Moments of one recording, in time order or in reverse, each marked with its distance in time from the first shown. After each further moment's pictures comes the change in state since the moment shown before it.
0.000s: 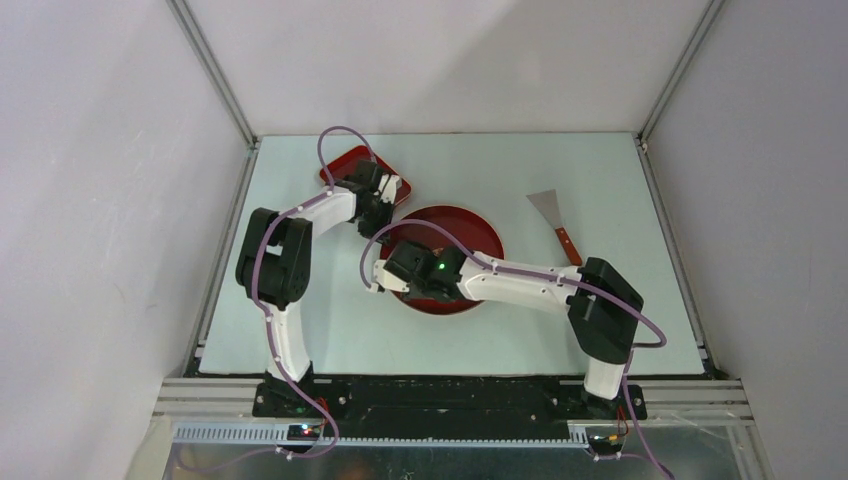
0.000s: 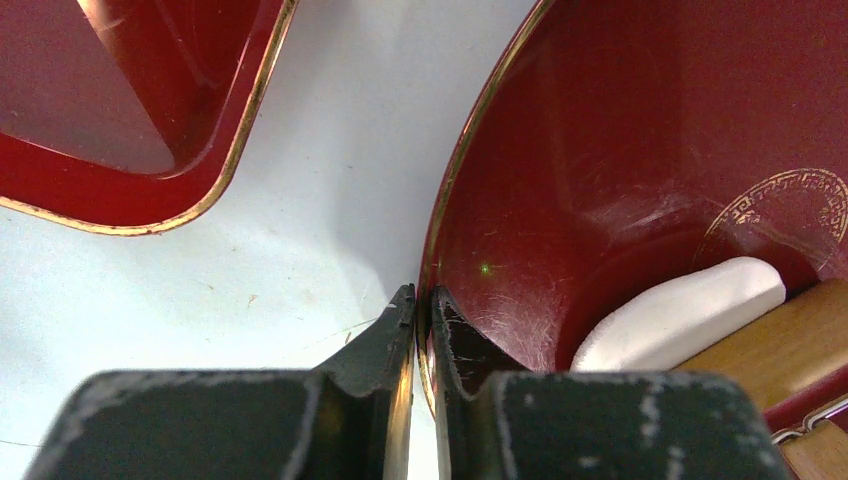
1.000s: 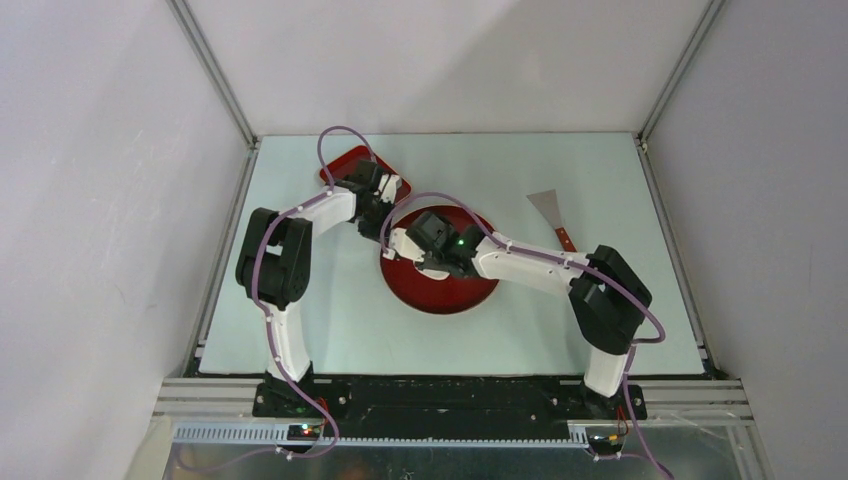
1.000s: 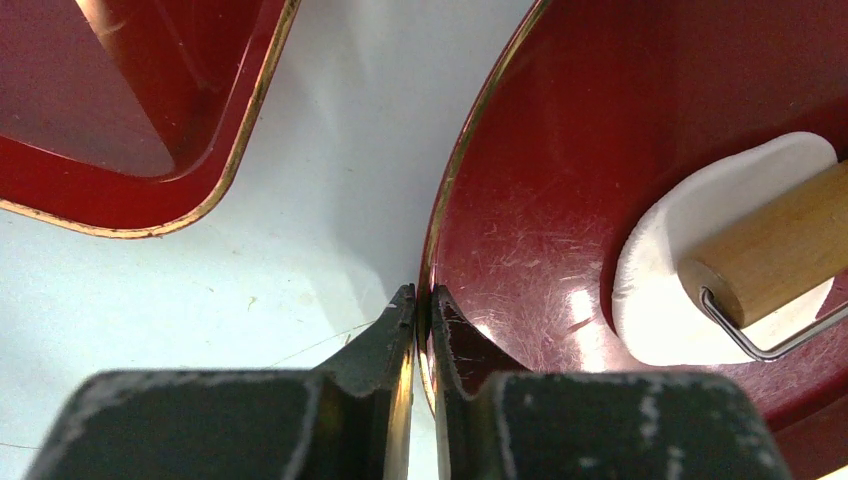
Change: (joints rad) left arm 0.001 0.000 0.000 0.004 0.001 0.000; right arm -0.175 -0.007 -0.052 0.168 0.012 -0.068
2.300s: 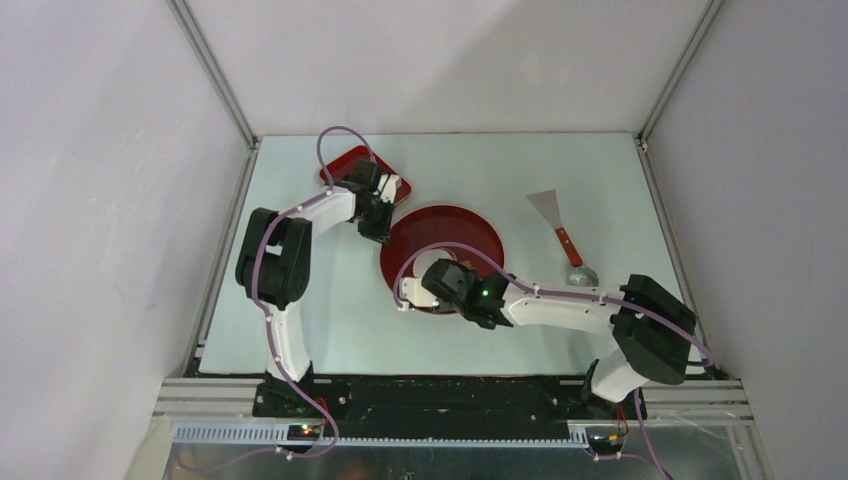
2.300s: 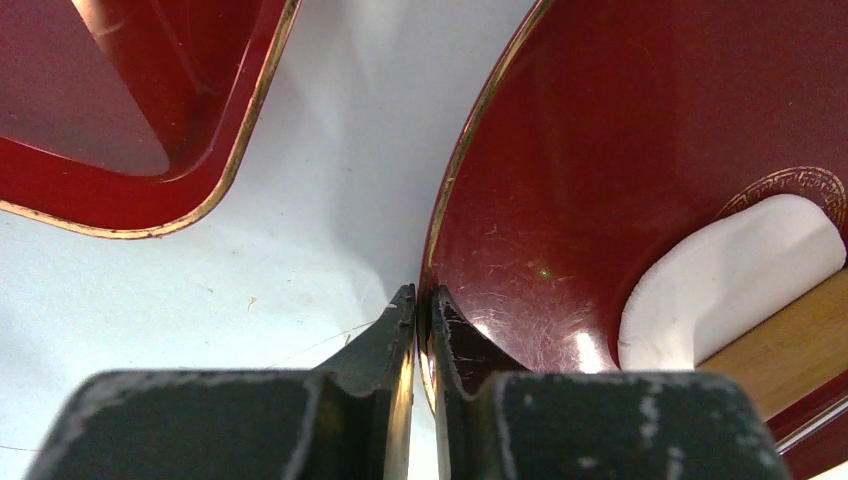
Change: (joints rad) left arm 0.004 0.001 0.000 0.000 0.008 0.000; right arm 0.163 -0.246 -0.359 0.159 0.054 -0.096
